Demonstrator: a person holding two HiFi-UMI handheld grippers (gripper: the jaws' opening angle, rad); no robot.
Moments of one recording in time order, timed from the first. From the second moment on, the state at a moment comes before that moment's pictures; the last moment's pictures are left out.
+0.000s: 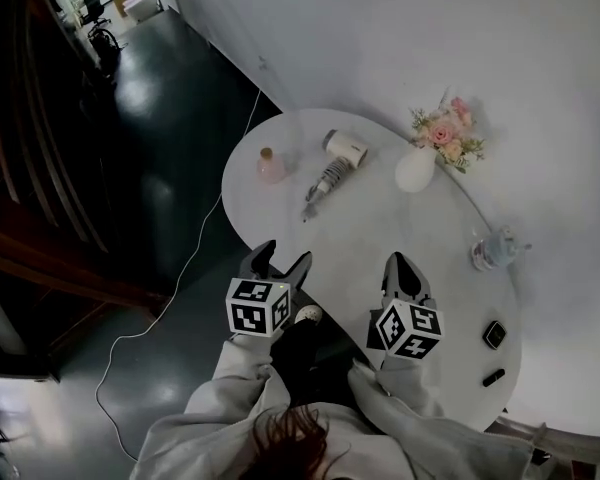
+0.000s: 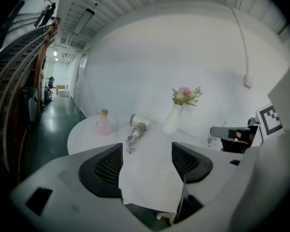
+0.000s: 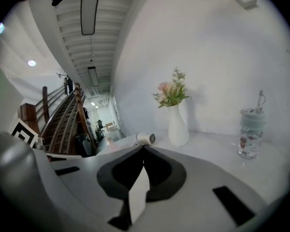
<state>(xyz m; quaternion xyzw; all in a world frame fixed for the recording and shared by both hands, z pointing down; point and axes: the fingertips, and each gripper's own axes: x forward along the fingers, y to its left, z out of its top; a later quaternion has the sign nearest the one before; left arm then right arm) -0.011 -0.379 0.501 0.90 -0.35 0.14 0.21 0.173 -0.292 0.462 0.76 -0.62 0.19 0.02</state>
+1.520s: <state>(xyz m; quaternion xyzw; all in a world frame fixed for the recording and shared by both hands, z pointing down) -0.182 -0.275 0.432 0.84 -0.53 0.03 0.09 0.091 -0.241 0.423 0.68 -0.73 0.11 0.03</state>
